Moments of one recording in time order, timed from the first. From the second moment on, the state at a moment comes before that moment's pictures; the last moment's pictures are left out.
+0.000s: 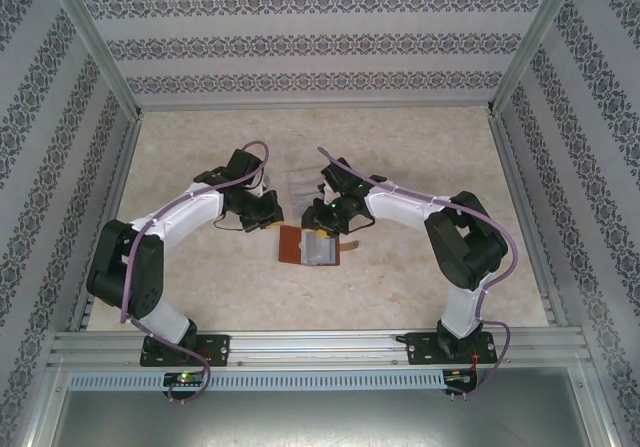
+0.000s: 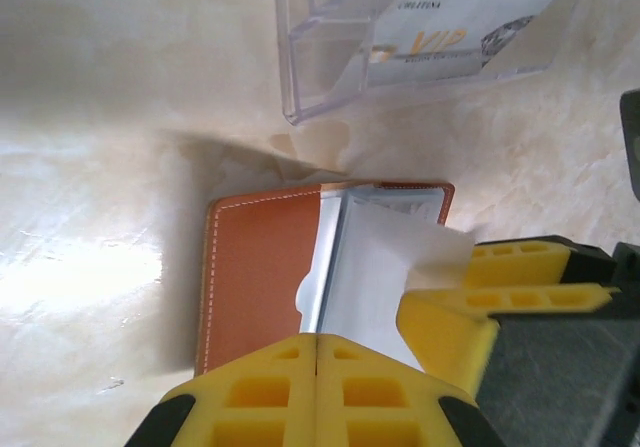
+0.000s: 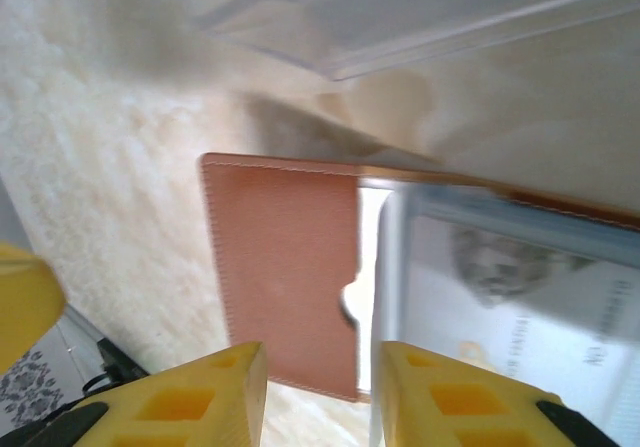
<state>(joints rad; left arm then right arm) -0.35 1.59 1.07 -0.65 0.45 -0.71 0.65 1.85 1.21 -0.46 -0.54 0.83</state>
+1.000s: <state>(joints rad) -0.33 1.54 1.04 -0.67 0.47 -0.69 0.74 2.04 1.35 -0.50 -0.52 0.83</state>
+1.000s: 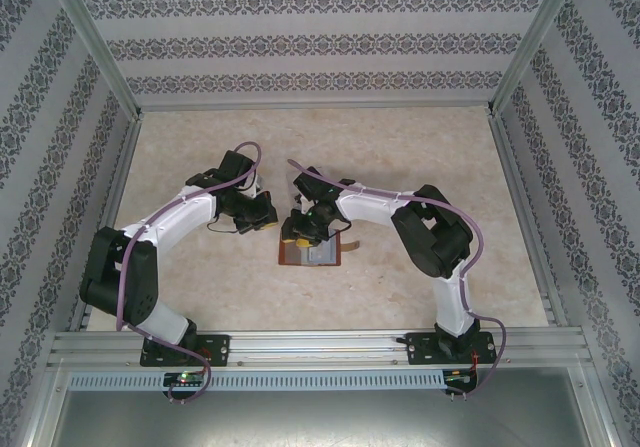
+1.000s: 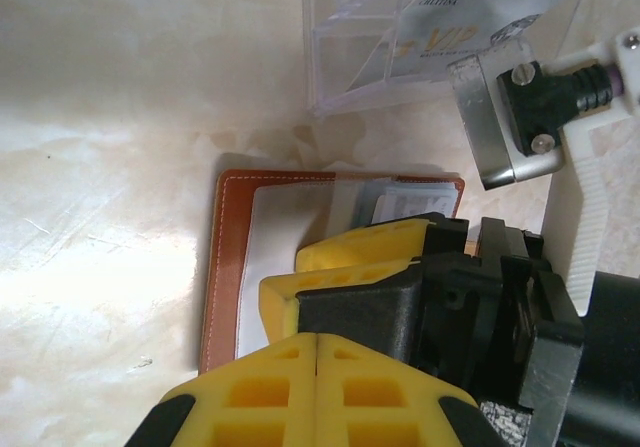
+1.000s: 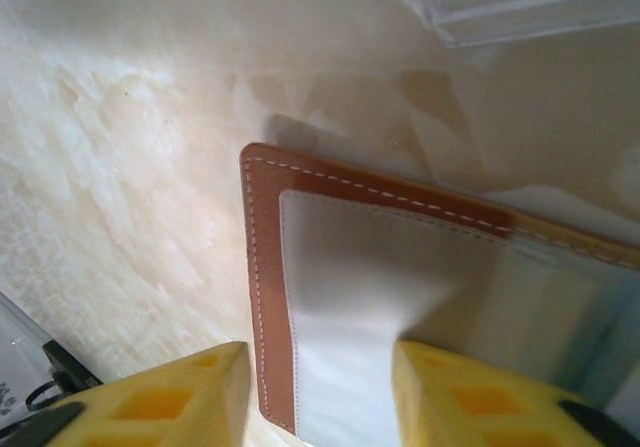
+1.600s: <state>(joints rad) -0.33 1.54 1.02 -0.62 0.51 -0.73 0.70 1.88 1.25 -0.41 -0.54 0.86</state>
